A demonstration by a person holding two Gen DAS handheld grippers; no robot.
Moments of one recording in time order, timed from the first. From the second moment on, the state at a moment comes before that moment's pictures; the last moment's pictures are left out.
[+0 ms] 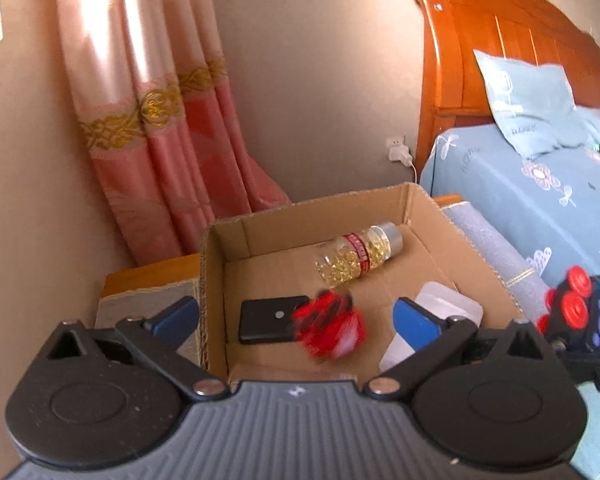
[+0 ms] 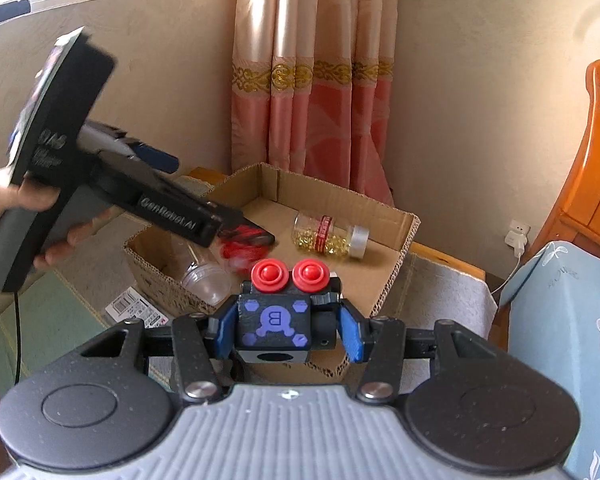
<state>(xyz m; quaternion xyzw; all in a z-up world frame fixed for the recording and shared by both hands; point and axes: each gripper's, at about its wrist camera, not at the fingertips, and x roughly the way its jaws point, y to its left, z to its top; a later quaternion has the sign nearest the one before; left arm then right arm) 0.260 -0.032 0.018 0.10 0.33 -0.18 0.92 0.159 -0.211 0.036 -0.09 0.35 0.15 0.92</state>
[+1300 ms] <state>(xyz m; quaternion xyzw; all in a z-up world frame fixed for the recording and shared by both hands) 0.135 0.041 -0.007 0.02 0.34 -0.12 0.93 0.269 -0.178 0.036 -0.05 0.40 0.06 0.91</state>
